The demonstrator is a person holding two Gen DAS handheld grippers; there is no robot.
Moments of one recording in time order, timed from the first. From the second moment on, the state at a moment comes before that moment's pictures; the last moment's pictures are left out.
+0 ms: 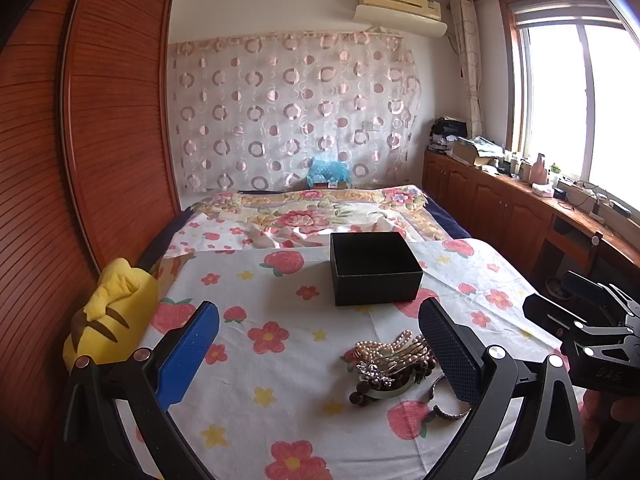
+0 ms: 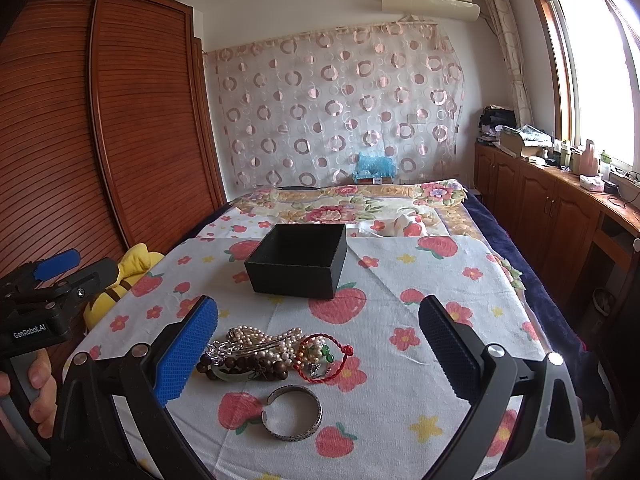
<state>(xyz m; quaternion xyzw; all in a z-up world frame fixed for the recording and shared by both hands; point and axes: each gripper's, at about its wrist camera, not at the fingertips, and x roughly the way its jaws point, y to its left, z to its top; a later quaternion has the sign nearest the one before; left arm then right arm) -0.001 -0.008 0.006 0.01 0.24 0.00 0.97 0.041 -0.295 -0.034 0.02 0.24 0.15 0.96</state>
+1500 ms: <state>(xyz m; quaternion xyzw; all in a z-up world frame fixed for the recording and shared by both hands) -0.007 -0.029 0.028 0.01 0.24 -0.01 0.97 0.039 -0.293 -0.034 0.03 0.24 0.16 0.96</state>
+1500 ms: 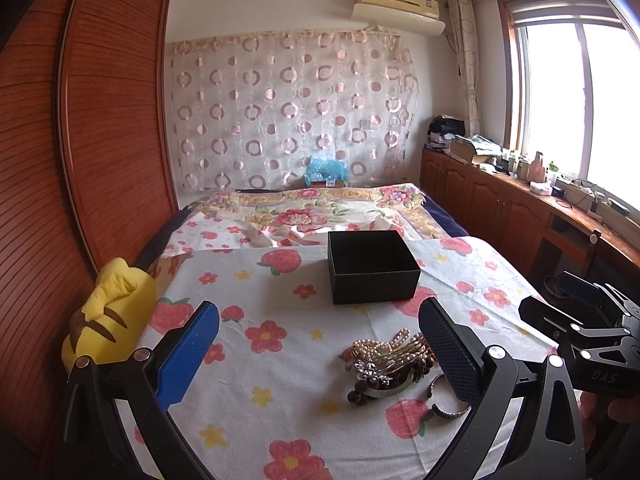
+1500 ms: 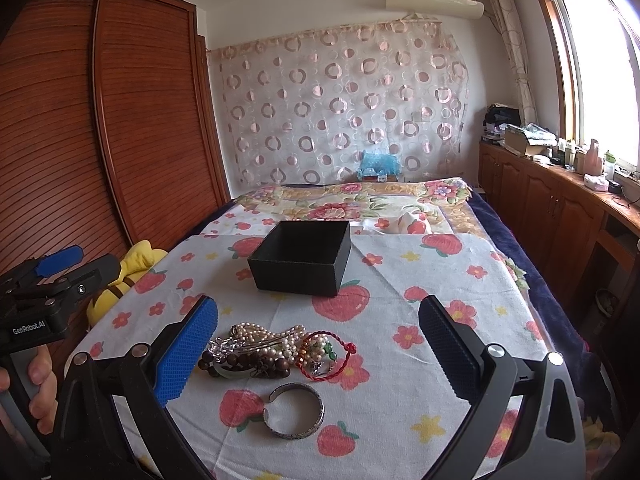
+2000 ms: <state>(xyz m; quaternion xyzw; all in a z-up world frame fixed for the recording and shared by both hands) 0.018 -0.026 -0.020 0.03 0.31 -0.04 0.95 0.067 -0.291 -0.085 0.01 0.31 0.22 0.92</state>
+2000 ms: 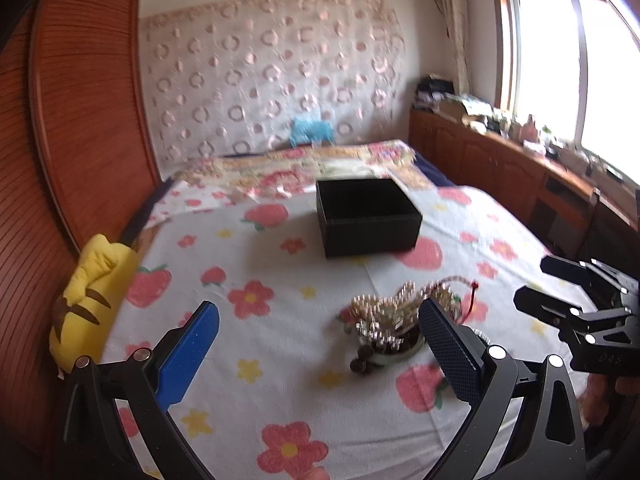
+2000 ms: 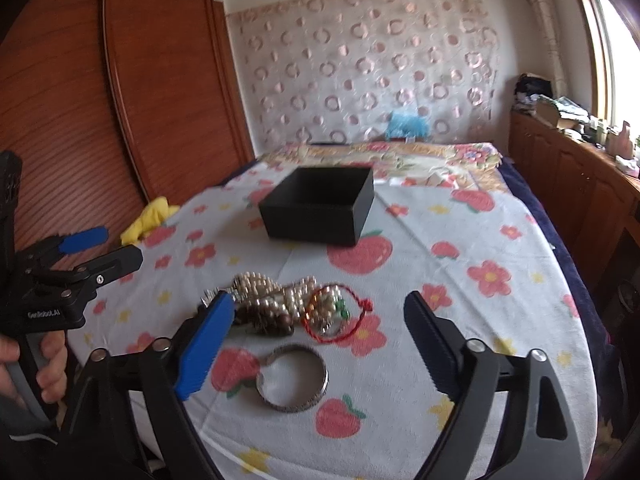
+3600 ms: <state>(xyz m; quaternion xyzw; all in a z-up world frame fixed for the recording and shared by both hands) 0.053 -0.047 -0.066 0.04 0.37 -0.16 0.91 0.077 -0.273 -0.145 -0.08 0.40 0.27 0.87</state>
